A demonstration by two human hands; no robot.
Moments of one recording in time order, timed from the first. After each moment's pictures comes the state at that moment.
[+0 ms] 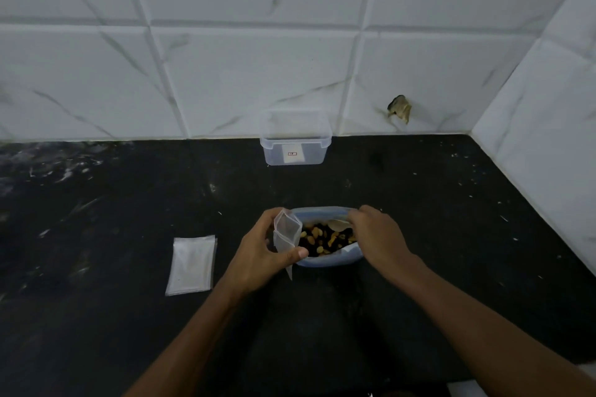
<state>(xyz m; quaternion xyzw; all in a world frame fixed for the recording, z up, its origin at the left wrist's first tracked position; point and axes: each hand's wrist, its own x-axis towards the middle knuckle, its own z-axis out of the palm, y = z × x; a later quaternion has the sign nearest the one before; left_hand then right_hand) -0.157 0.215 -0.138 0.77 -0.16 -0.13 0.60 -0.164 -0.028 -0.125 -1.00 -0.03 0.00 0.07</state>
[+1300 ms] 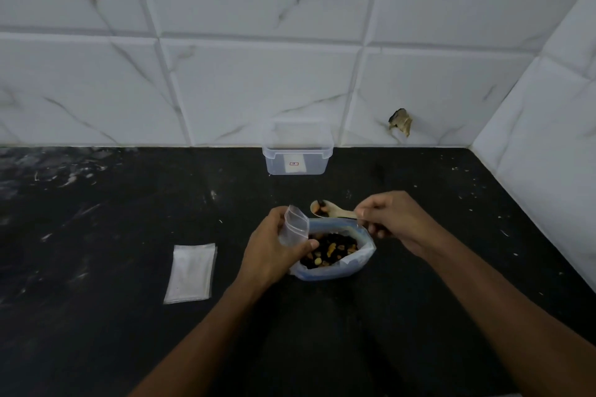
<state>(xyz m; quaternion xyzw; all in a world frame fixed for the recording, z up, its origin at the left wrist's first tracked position) -0.143 0.190 -0.131 0.83 -0.10 -0.09 0.55 -0.156 -0.045 -0.046 -0.84 0.13 0.11 0.52</state>
